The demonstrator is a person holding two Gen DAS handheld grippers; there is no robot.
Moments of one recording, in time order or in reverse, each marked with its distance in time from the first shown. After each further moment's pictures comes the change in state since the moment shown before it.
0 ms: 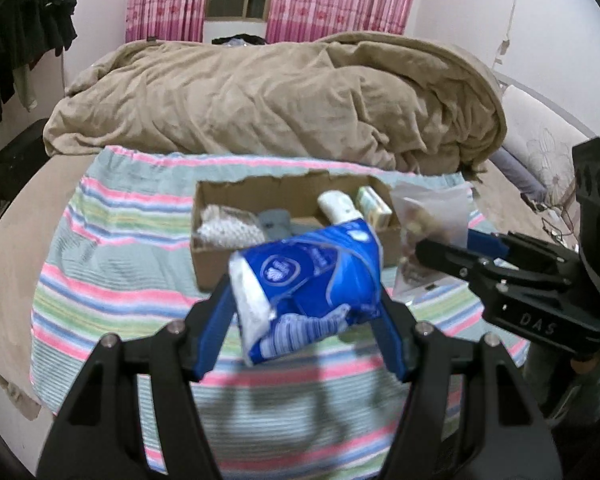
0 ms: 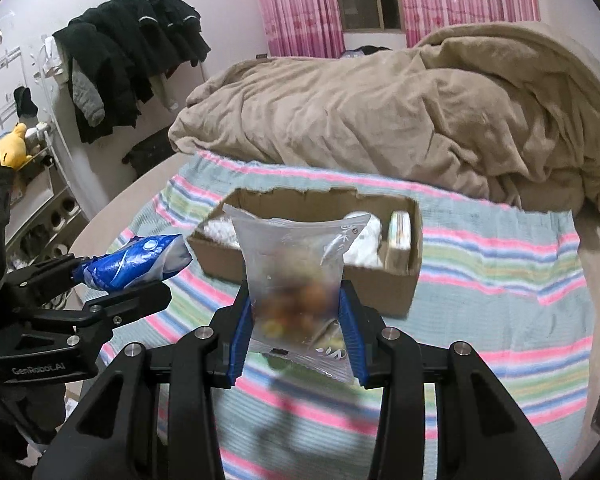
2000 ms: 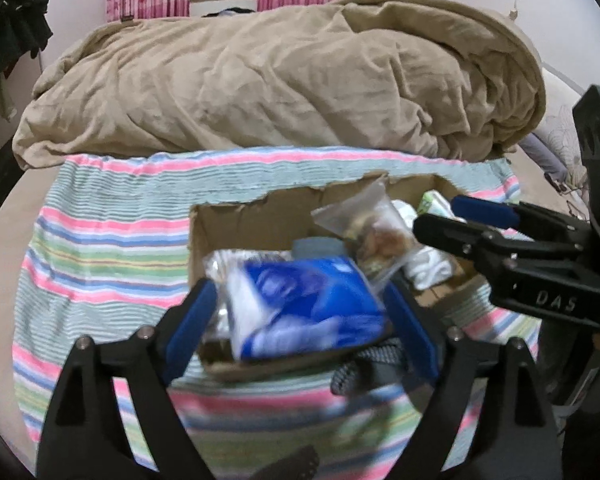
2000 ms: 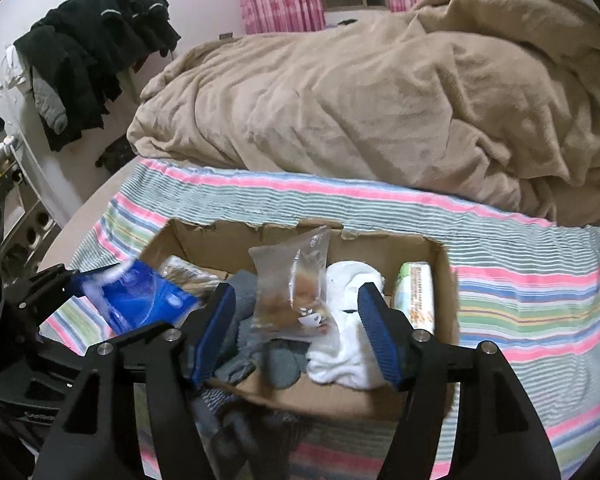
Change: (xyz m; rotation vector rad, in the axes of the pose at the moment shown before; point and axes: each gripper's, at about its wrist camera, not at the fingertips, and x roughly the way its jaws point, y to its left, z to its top) left arm 0.115 0.043 0.048 0.060 0.092 0.012; right arm 0.112 -0.033 0.050 0.068 0.063 -0.040
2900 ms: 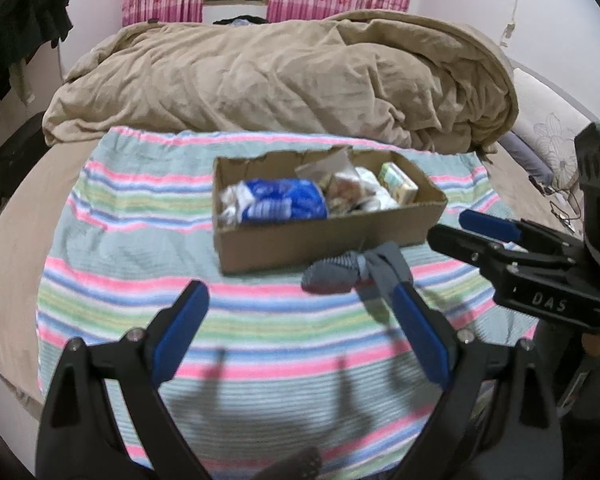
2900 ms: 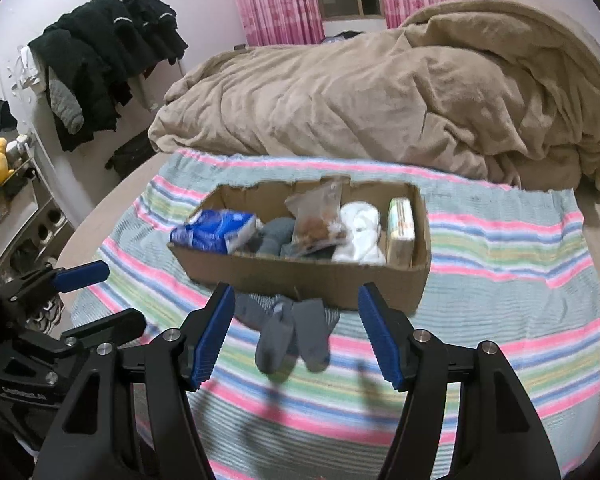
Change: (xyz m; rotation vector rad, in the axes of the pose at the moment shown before) left arm -0.090 -0.019 -0.068 -0.049 -0.016 0.005; right arm -0.081 0.027 -0.062 0.011 -0.016 -0.002
